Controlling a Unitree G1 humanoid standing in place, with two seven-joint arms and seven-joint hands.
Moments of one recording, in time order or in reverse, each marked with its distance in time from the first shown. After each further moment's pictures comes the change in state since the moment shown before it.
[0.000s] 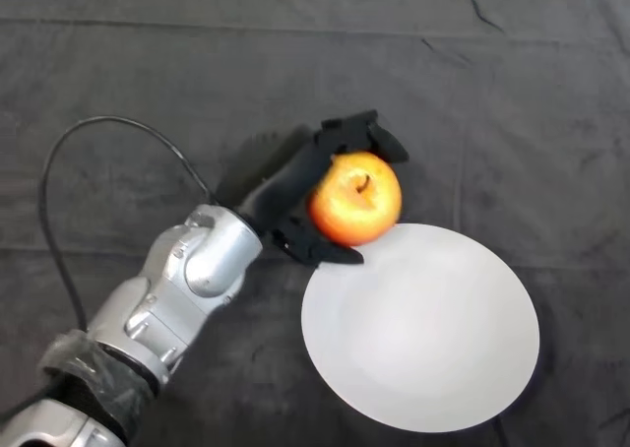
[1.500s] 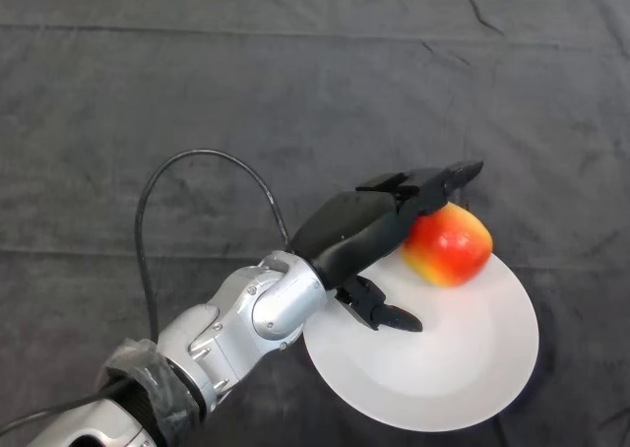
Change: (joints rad) left arm -0.046 -0.026 -0.192 0.101 -0.083 -0.031 0.037; right arm 0.000 0.000 0.000 0.000 0.000 0.001 0.000
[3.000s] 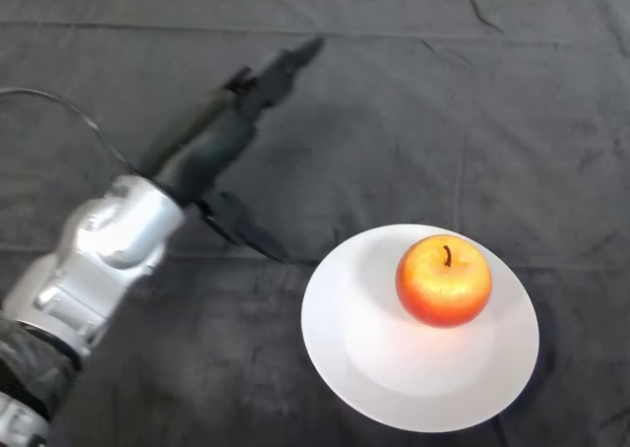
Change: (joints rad) left arm 0.029 0.301 0.395 -0.086 -0.156 -0.102 -0.103; right arm 0.000 0.000 0.000 0.000 0.000 0.000 0.000
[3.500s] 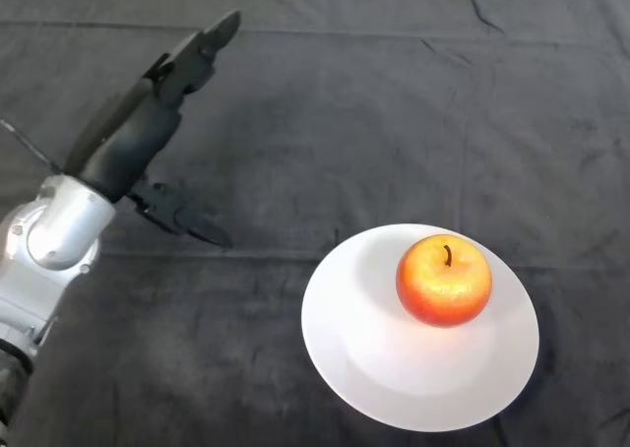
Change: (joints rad) left arm 0.020 0.024 0.117 0.169 -0.001 -0.088 0.008; right arm 0.000 0.000 0.000 0.000 0.000 0.000 0.000
